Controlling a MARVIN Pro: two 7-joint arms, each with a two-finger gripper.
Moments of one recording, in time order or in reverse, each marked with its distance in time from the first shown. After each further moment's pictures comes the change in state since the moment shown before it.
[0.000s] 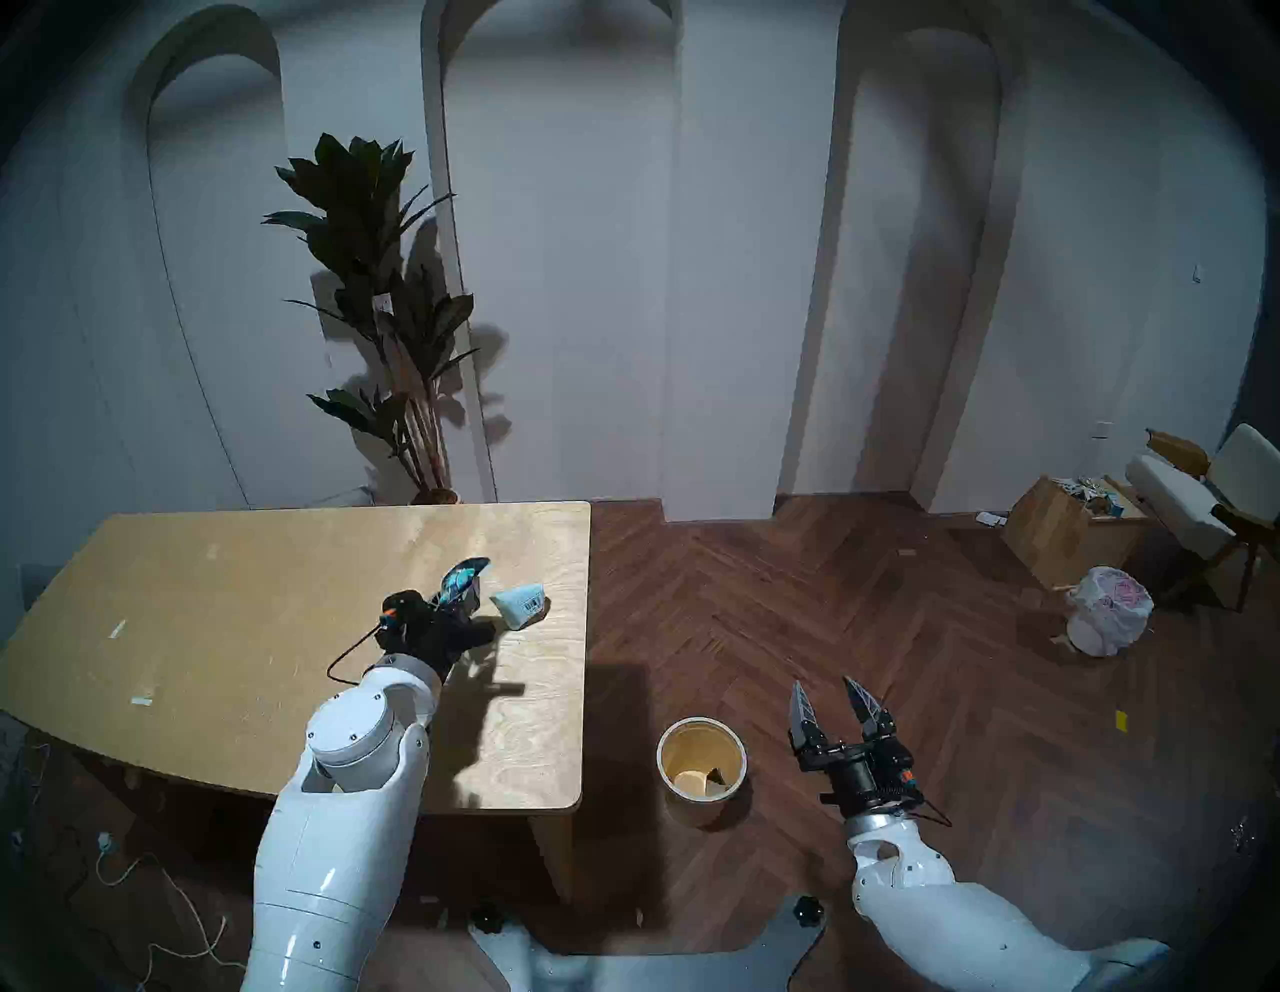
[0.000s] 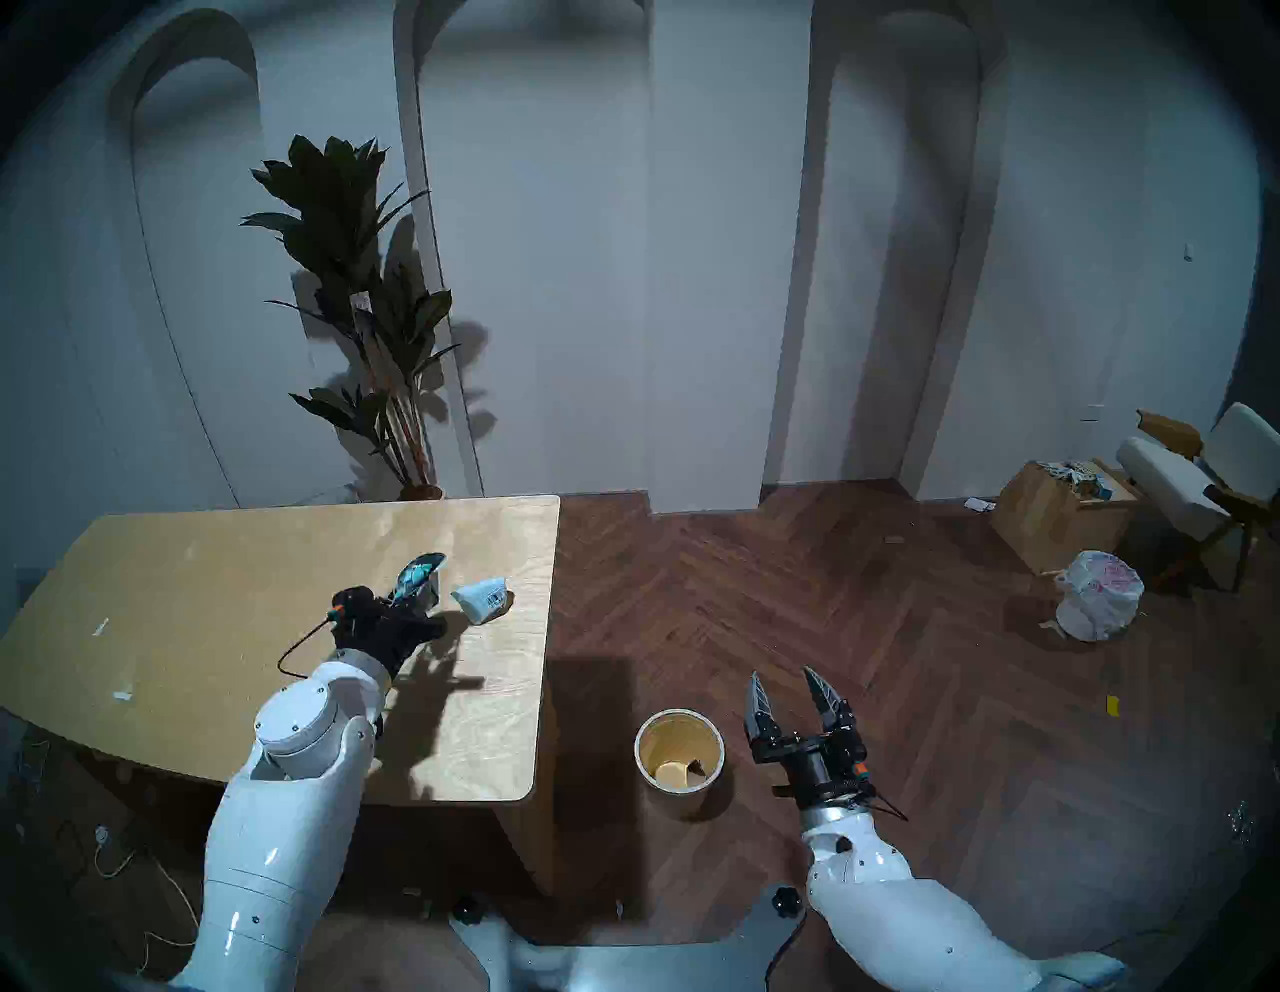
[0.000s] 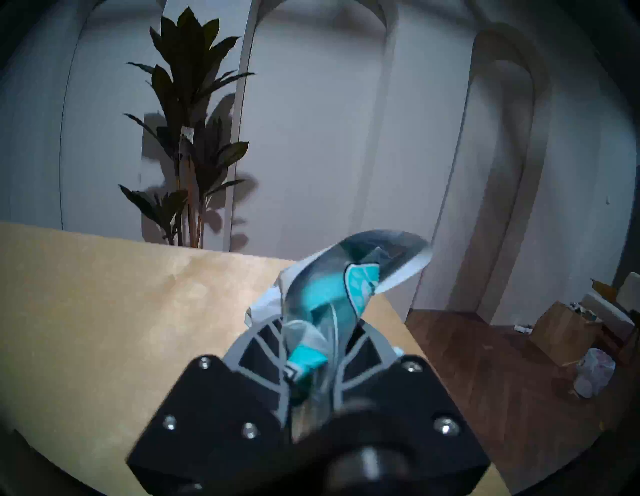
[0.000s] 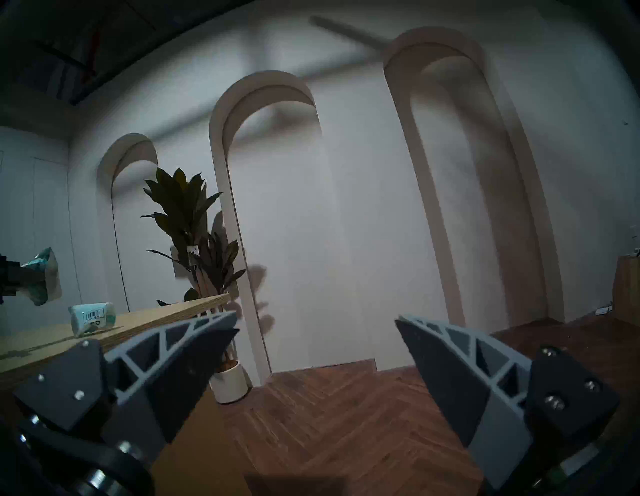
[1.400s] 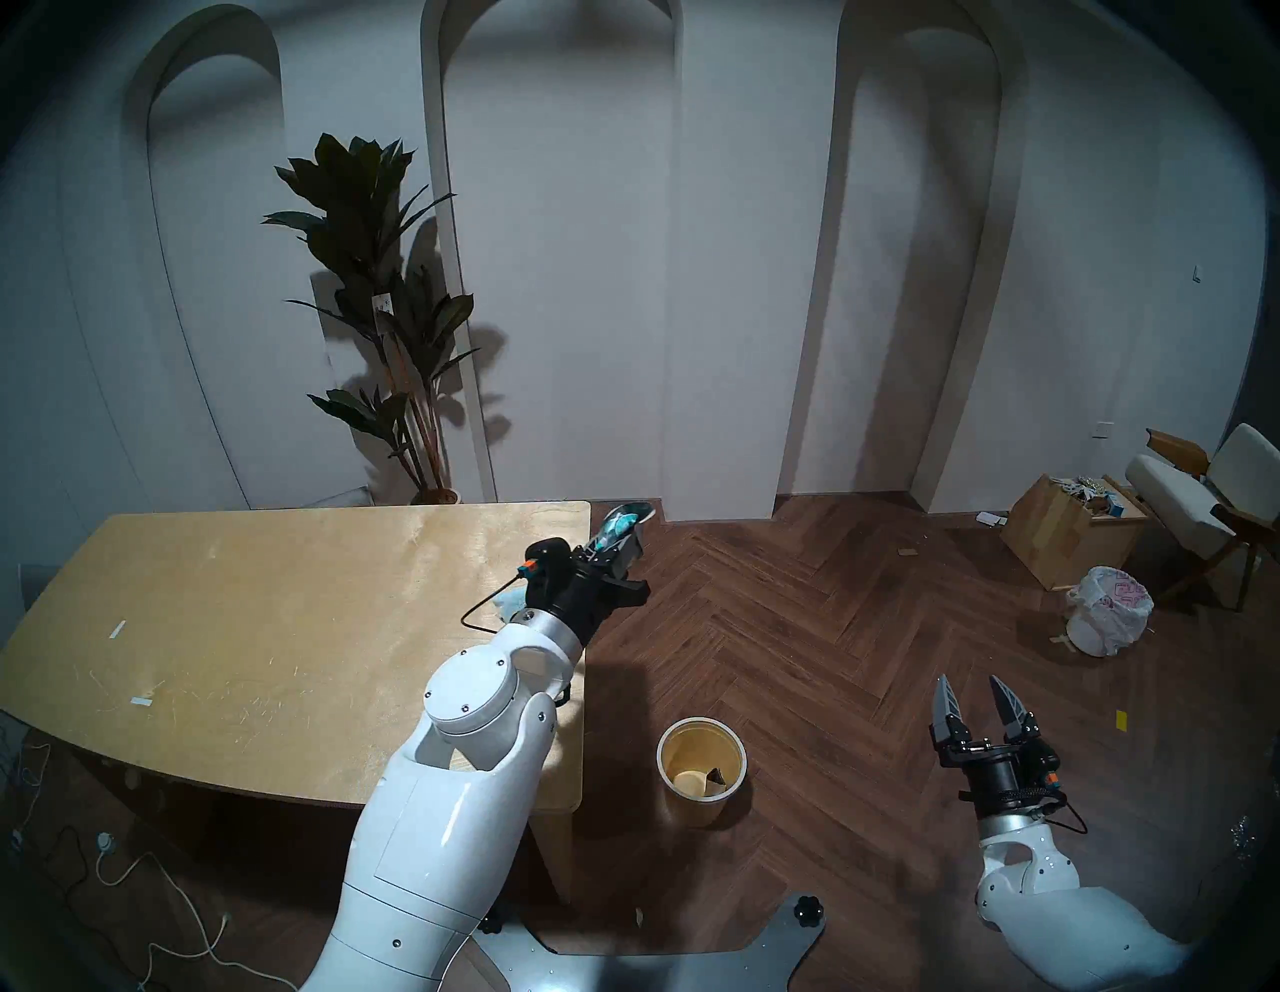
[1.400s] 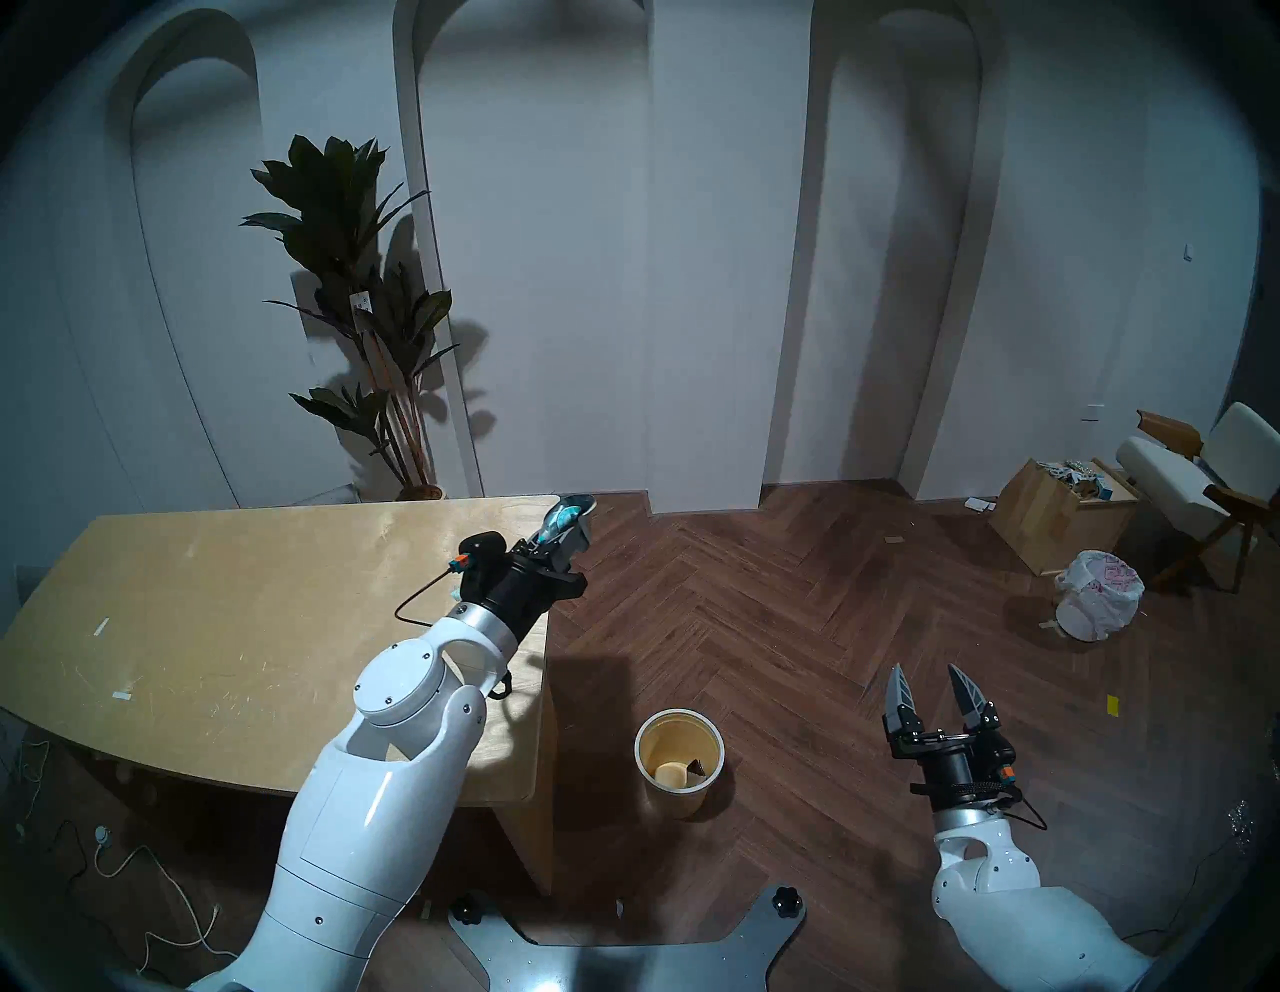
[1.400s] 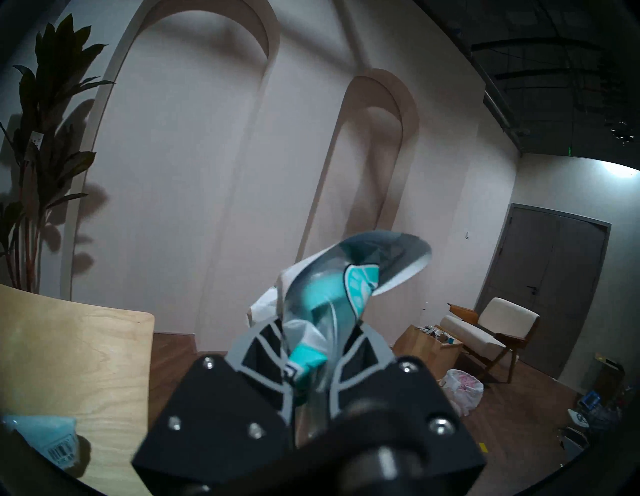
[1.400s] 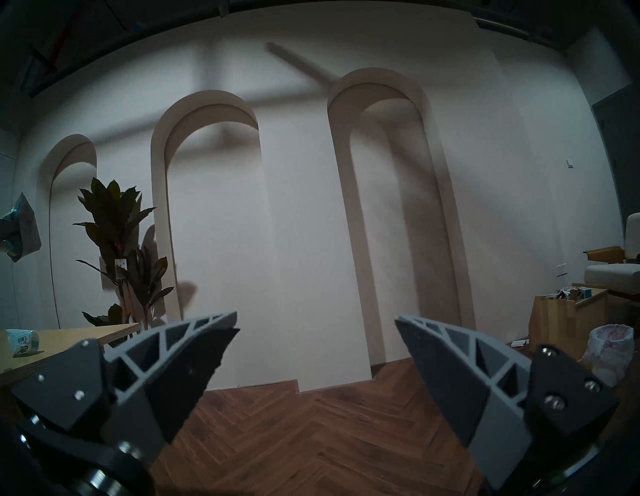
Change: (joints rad) left arm -0.074 -0.108 0.325 -0.076 -0.051 0.013 -0.074; right arm -0.307 0.270 0.253 -0.253 0.128 -0.001 -0.110
